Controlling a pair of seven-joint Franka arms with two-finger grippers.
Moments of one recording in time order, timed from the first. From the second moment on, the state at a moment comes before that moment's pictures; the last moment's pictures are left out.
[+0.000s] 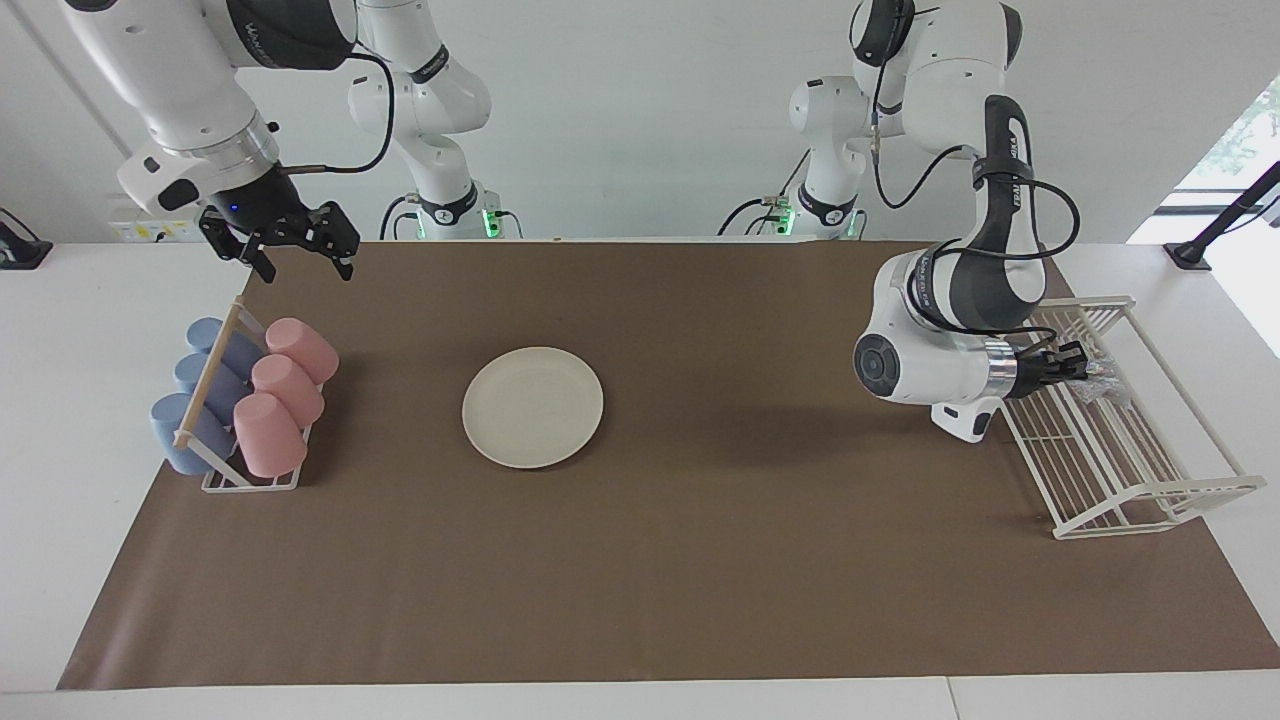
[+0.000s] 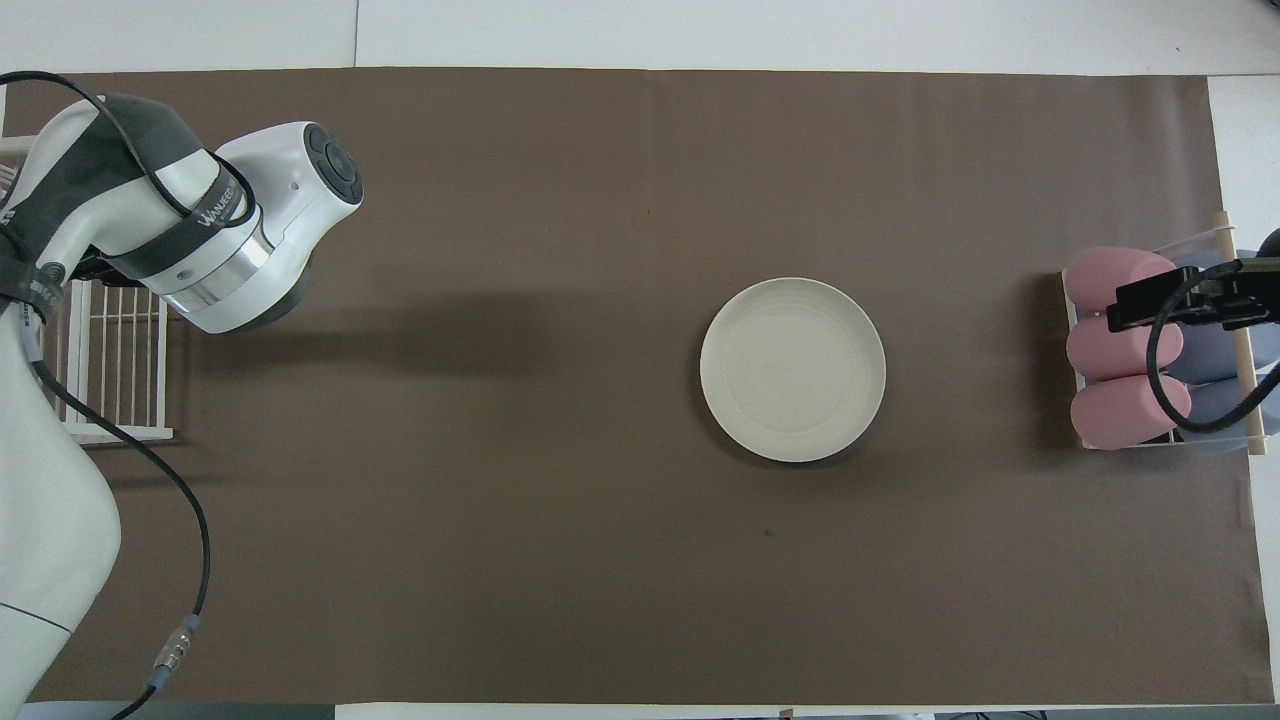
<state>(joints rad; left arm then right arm) -0.07 0.45 -0.22 -1.61 1.18 1.39 -0.40 0.04 -0.04 -0.08 -1.65 0.02 1.58 -0.03</state>
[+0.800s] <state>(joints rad) -0.03 0.45 -0.22 -1.63 1.16 1.46 -0.41 0.04 -0.04 -0.08 -1.65 0.02 1.58 -0.03</state>
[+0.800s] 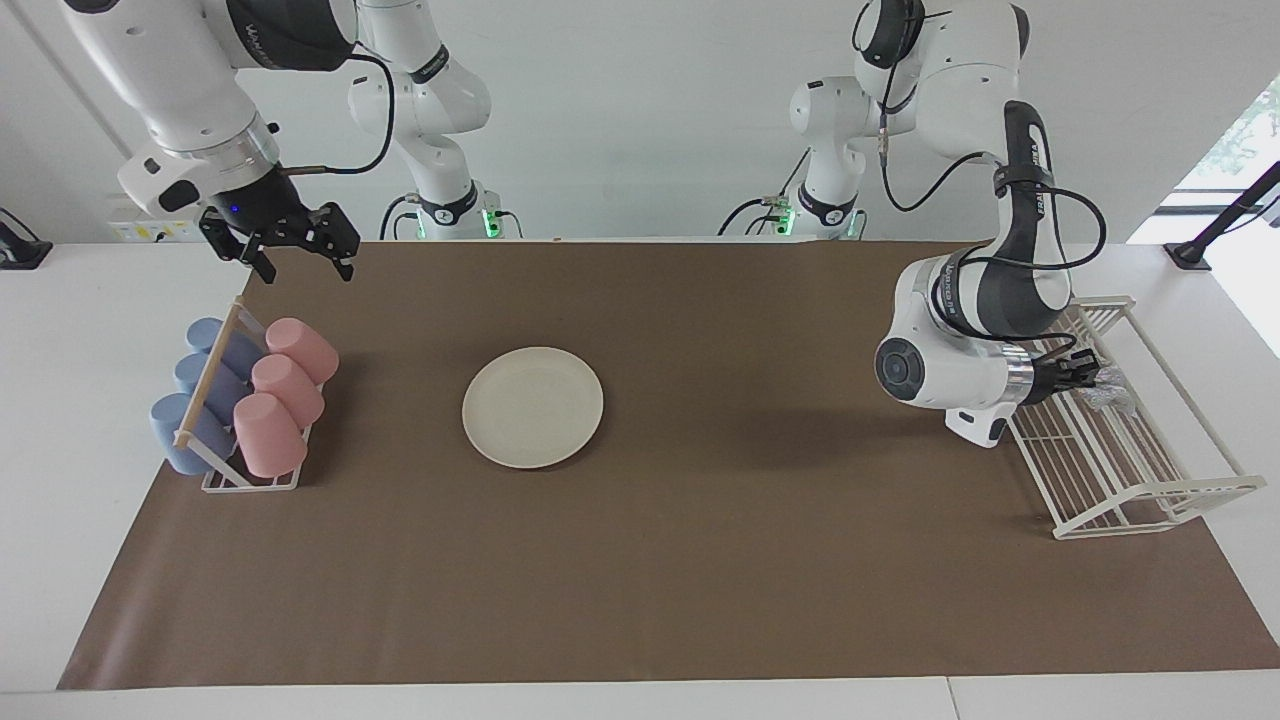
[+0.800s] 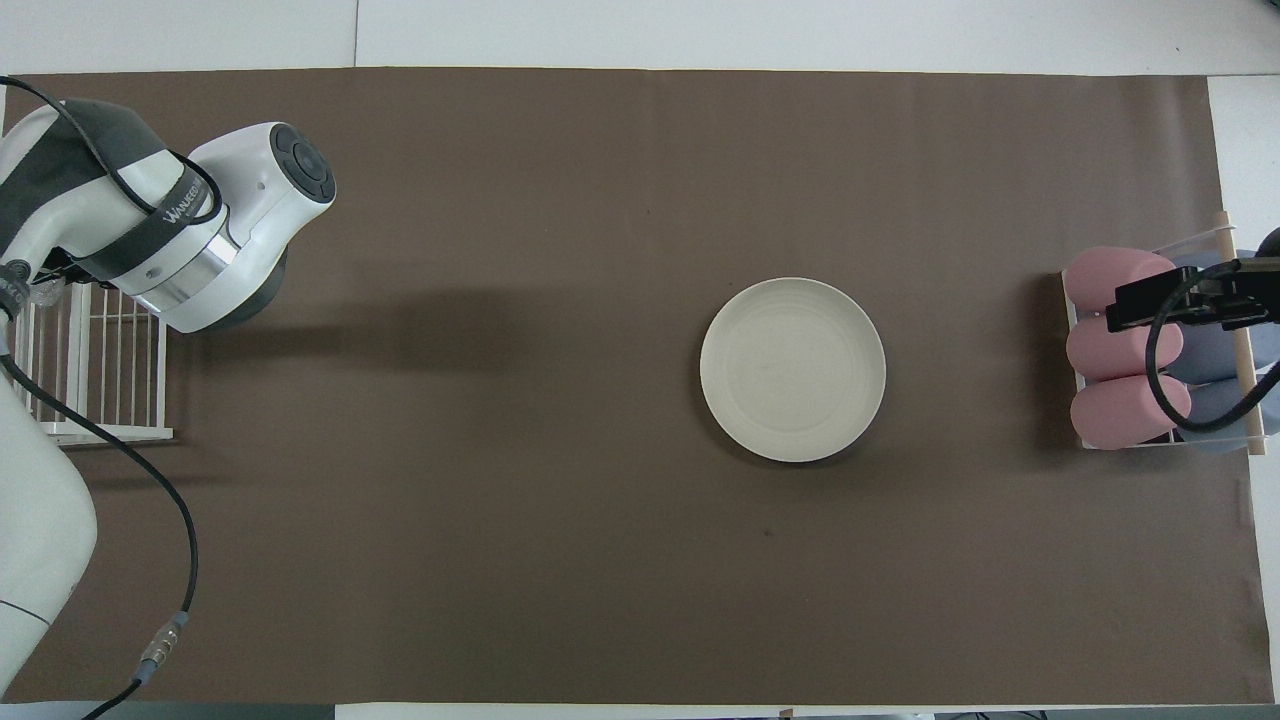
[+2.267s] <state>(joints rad) 0.03 0.29 -0.22 -1.59 0.75 1.54 -0.41 0.04 -0.04 -0.07 -1.65 0.02 1.58 -0.03</state>
